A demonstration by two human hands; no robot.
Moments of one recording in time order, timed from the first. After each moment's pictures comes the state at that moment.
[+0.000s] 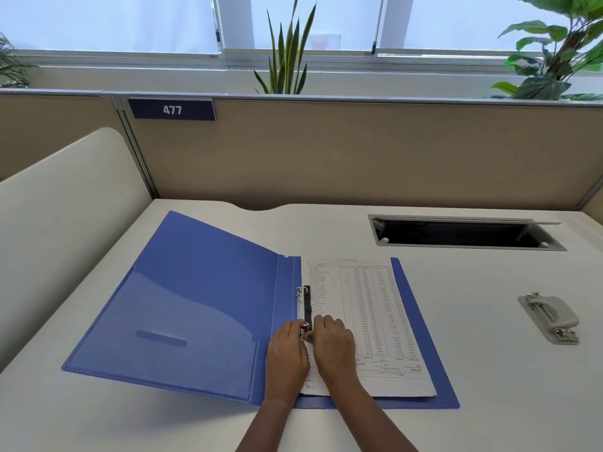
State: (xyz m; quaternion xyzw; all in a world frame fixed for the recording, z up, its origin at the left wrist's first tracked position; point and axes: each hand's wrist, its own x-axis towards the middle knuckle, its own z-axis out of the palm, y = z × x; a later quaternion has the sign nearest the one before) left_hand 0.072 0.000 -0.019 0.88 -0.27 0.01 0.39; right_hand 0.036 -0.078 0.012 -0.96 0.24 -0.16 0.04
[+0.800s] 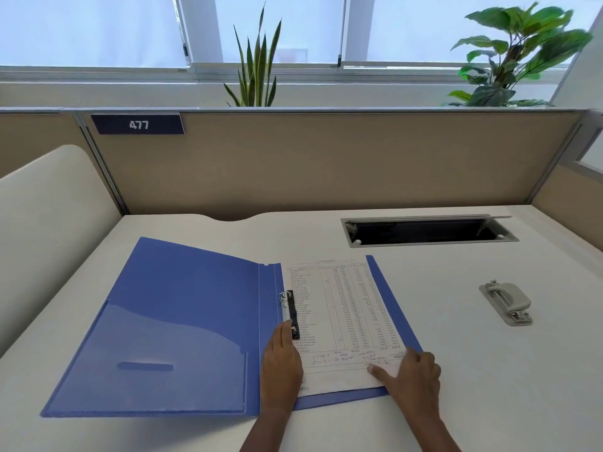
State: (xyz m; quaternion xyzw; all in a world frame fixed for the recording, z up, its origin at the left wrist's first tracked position) left_hand 0.055 -0.017 -0.019 0.88 -0.30 0.01 0.37; right_hand -0.089 -0.154 0.008 -0.82 0.54 -0.06 0.18
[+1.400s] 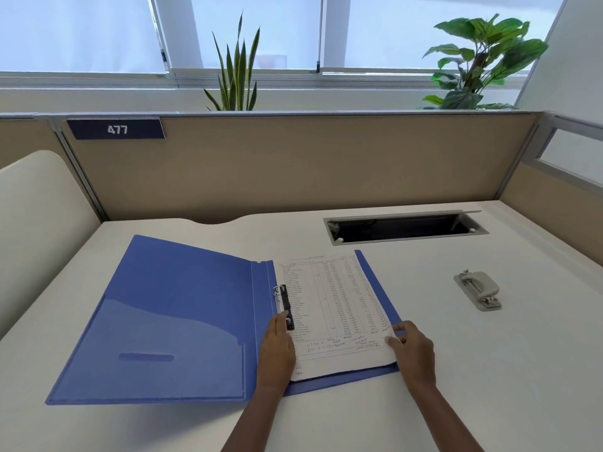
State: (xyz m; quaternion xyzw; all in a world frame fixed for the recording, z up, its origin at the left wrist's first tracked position) left_hand 0.055 -0.031 -0.009 0.85 -0.32 -0.06 0.42; right_hand -0.102 -0.181 0.024 -0.76 0.51 -0.23 0.33
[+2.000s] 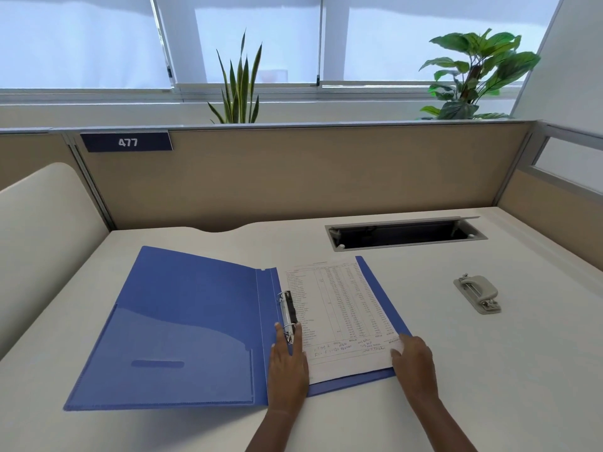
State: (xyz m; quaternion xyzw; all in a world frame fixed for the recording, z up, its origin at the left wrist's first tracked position) left_hand 0.023 -0.020 -0.010 0.91 -0.40 0.05 0.13; right_hand -0.111 -0.168 0.016 -0.80 0.51 -0.19 0.25
